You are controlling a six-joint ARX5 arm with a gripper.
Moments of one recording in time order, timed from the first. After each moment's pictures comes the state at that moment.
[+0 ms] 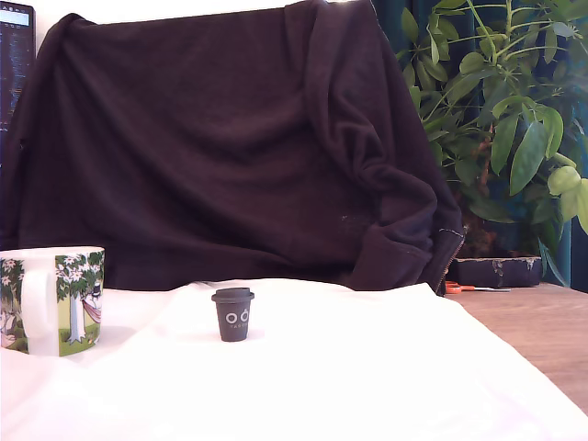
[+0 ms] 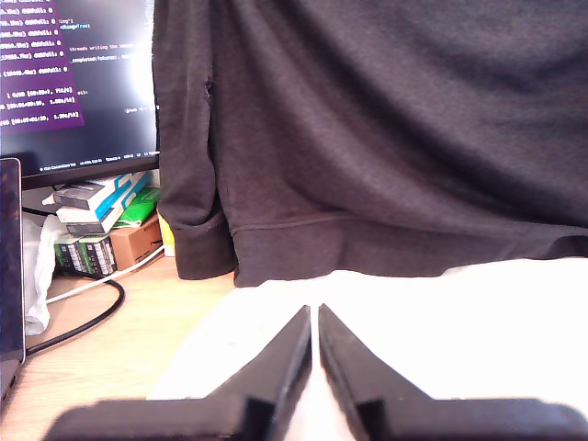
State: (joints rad) arm -0.01 0.00 0.02 -0.01 0.00 0.01
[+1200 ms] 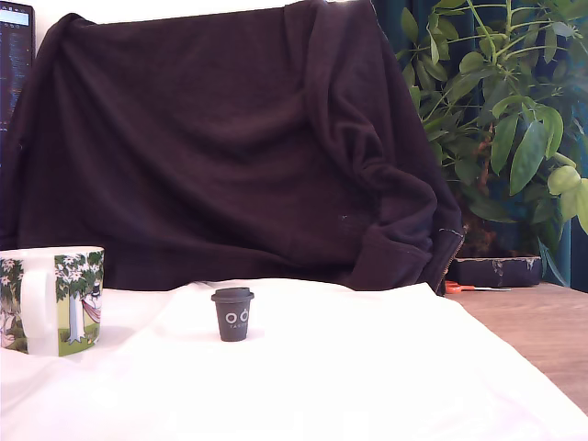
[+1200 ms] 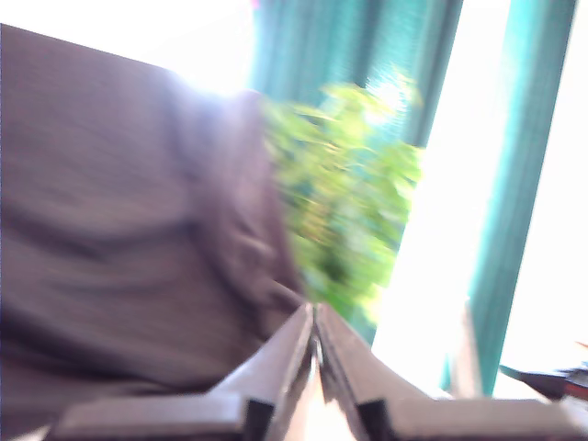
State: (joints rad) arm -0.19 0.21 0.17 0.34 0.62 -0.41
